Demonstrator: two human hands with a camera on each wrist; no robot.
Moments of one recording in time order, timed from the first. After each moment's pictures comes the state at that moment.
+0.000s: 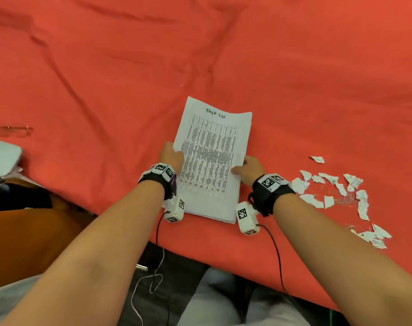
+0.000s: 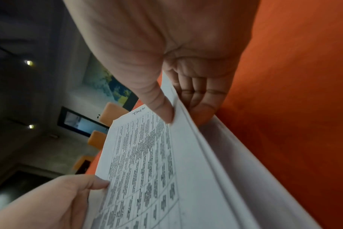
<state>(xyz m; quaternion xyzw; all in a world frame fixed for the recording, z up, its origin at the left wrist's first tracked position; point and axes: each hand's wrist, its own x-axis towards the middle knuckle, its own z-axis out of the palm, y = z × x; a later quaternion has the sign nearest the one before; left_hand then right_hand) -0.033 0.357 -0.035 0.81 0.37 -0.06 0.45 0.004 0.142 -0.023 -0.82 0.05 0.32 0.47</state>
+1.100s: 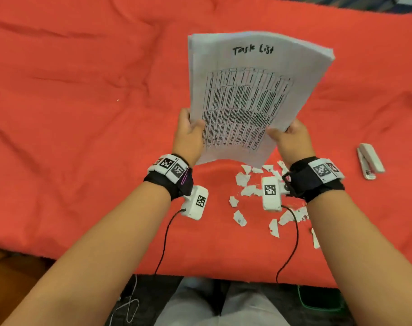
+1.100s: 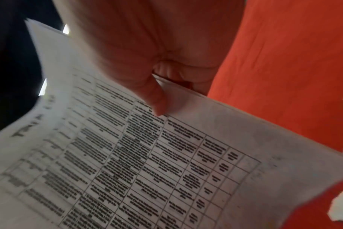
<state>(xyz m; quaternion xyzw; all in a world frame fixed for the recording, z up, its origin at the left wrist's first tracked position) 0.023 0.175 0.061 0.71 0.11 0.06 0.69 0.038 -0.042 0.073 -0.79 0.06 0.01 0.60</state>
